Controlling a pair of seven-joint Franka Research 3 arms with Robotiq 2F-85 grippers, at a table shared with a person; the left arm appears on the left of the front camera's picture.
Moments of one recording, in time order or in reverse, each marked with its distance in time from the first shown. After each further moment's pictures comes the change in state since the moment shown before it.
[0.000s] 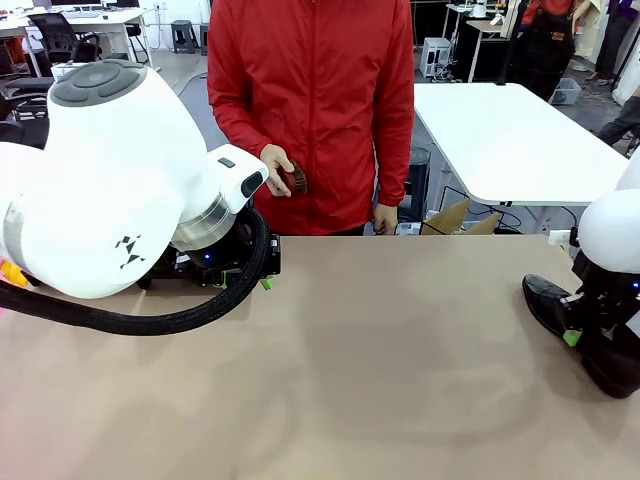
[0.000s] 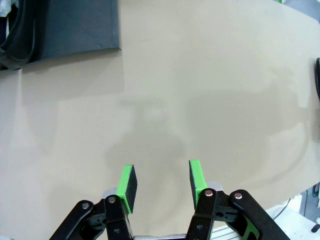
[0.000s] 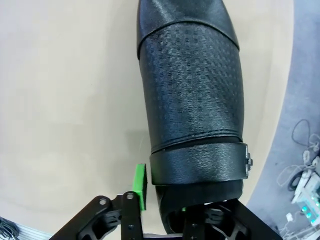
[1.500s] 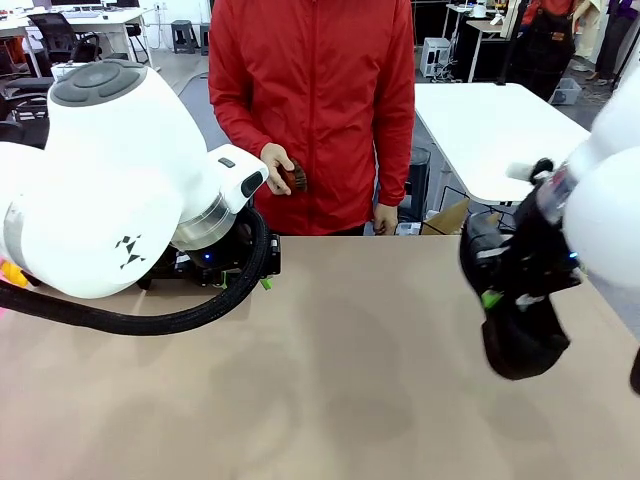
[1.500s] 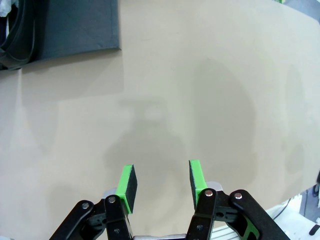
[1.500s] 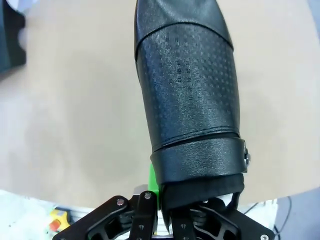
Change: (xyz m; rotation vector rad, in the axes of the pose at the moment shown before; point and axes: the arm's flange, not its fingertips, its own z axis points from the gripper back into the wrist) left arm 0.000 0.000 0.000 0.000 0.000 0.000; right arm -0.109 0.196 0.140 0.181 -0.258 -0.173
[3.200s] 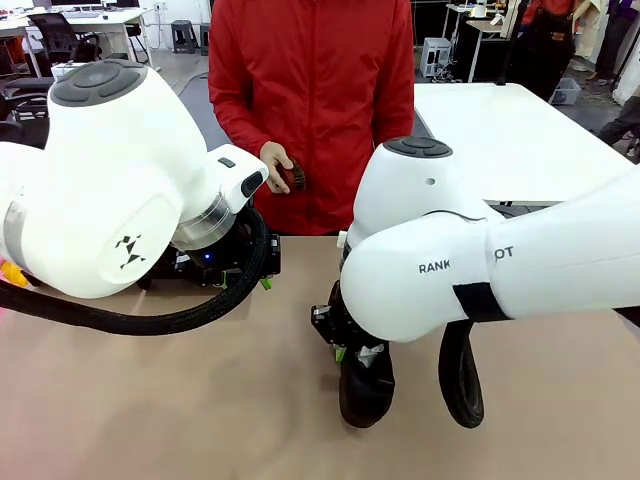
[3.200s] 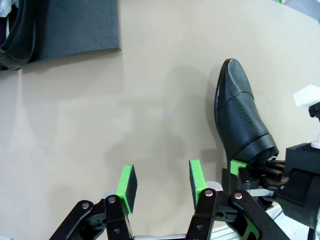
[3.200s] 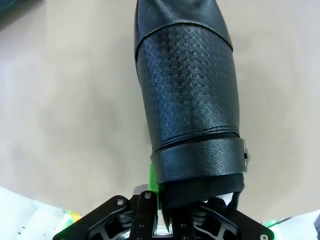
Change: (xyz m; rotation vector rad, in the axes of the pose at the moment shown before) left arm 0.000 0.000 0.000 0.000 -0.001 0.000; right arm -0.020 0.169 -0.135 -0.005 0.192 0.054
